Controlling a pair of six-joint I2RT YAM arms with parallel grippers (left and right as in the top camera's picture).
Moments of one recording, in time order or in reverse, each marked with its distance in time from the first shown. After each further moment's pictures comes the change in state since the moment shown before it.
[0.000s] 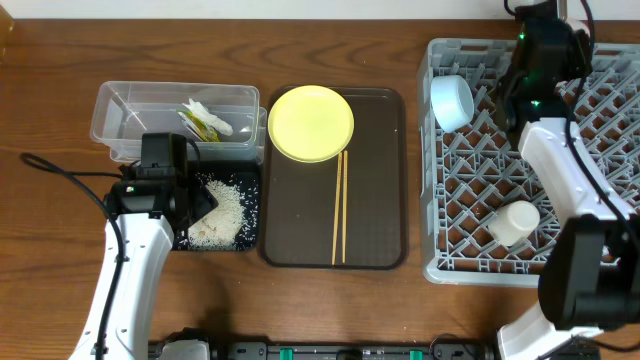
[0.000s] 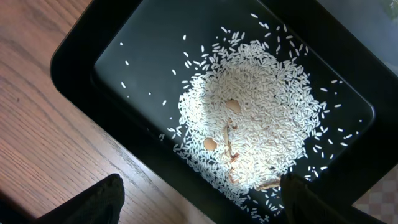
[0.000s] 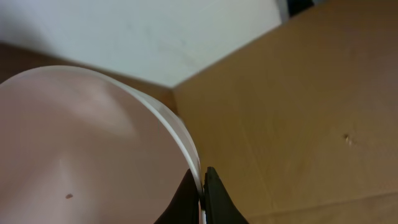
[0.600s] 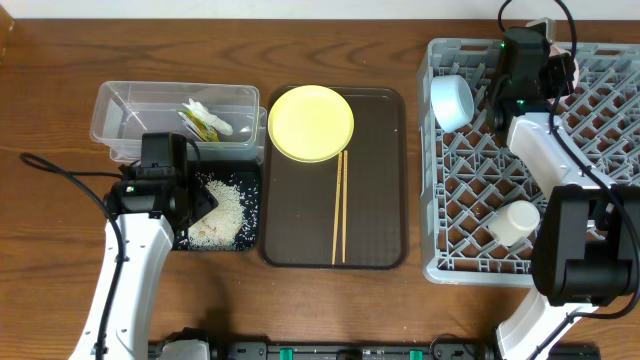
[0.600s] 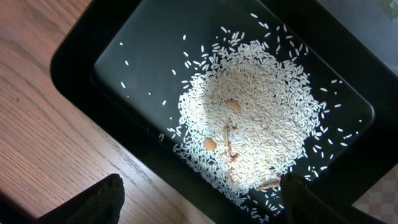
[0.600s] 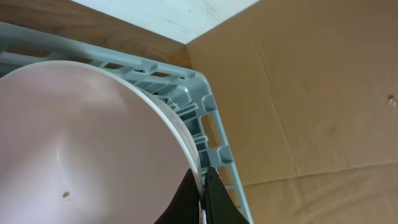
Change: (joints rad) left arm 0.000 0.000 0.000 0.000 0.000 0.000; right arm 0.000 0.112 0.000 -0.089 0.085 0.168
